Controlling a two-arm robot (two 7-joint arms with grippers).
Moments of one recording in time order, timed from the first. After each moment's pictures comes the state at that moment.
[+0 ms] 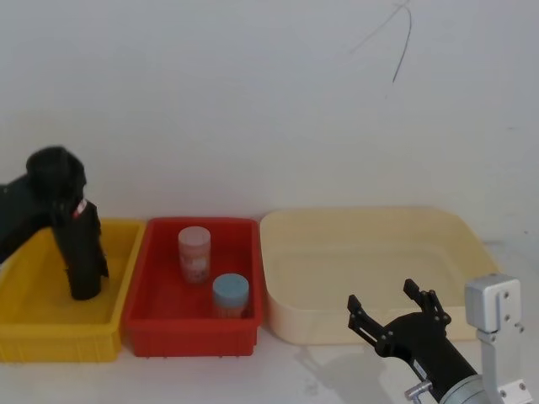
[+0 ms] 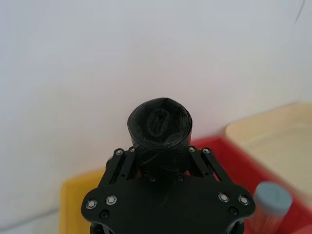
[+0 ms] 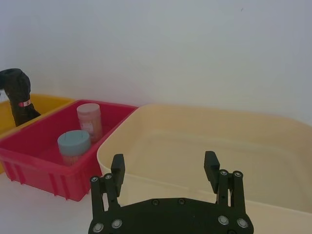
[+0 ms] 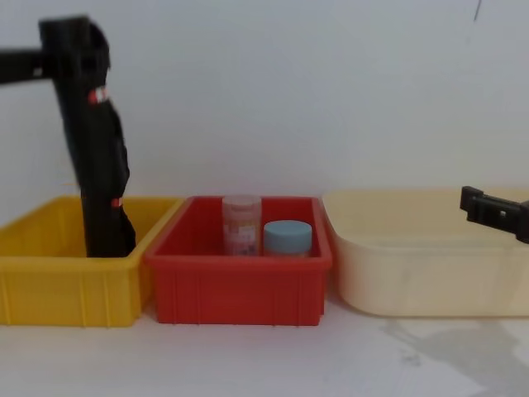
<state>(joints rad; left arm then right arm) -0.41 0.41 0.21 -1.59 -0.46 0.21 -0.24 -0.01 0.34 -0.23 -1.77 0.29 0.03 0.07</state>
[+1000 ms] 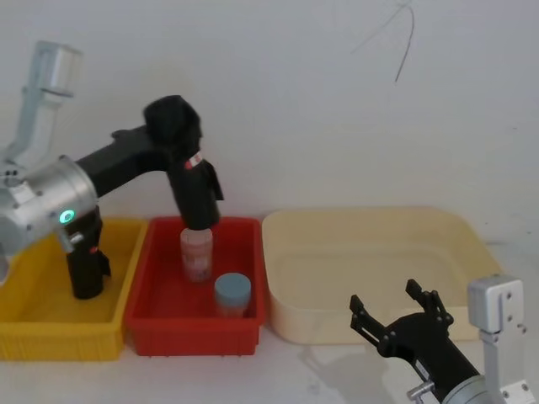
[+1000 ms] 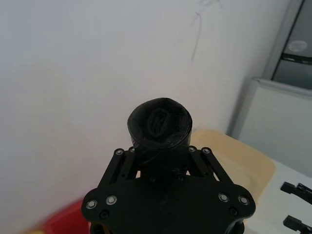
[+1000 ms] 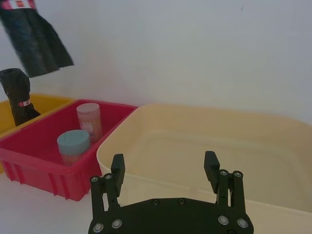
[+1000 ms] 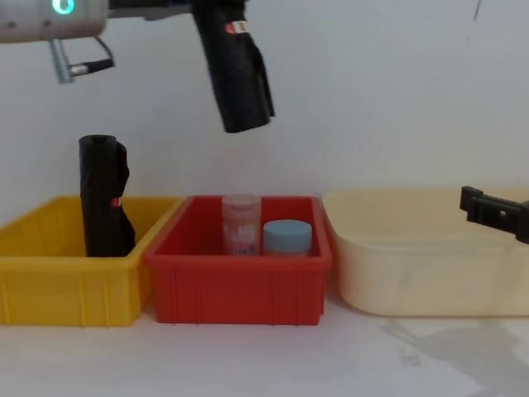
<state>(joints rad) -0.71 0.28 0.34 -1.38 -0.62 0.32 -0.49 -0.01 0.34 -0.23 -1.77 0.29 0.03 0.07</state>
